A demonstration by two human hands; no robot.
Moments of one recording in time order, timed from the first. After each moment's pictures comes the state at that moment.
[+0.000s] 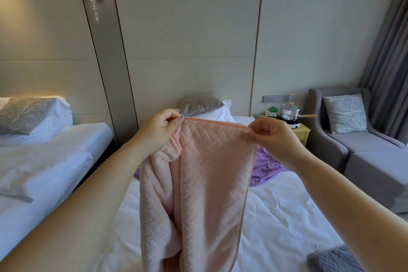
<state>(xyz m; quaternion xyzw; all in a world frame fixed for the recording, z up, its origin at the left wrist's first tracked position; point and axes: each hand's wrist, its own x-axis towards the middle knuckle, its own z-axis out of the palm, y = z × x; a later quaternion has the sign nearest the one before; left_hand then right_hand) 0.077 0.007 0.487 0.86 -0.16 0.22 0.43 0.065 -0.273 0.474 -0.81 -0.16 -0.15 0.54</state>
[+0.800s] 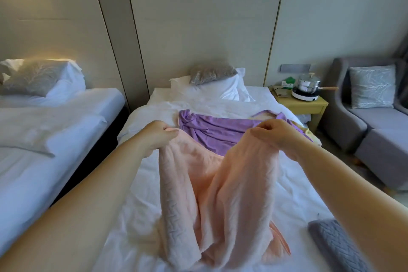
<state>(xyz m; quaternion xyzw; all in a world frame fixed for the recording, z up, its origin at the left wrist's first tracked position) 0.093 0.037 0.388 0.89 0.08 -0.01 0.46 0.101 -0.270 0.403 -0.90 -0.02 0.00 0.44</state>
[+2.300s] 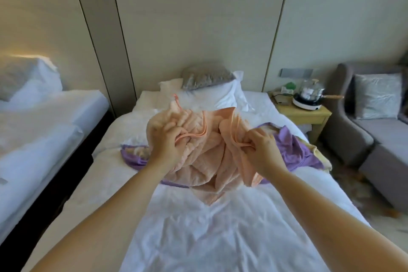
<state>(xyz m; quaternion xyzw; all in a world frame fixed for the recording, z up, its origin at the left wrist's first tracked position) 0.283 0.014 0.331 0.90 -0.09 0.27 0.32 0.293 -0.242 0.331 -0.93 -0.13 -0.18 0.29</state>
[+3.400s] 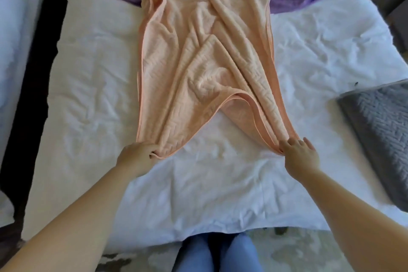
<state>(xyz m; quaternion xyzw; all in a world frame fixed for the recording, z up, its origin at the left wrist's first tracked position) -0.047 0.125 -0.004 0.96 0.03 -0.26 0.15 -0.038 -0.305 -0.008 -0.97 -0.02 0.21 -0.10</state>
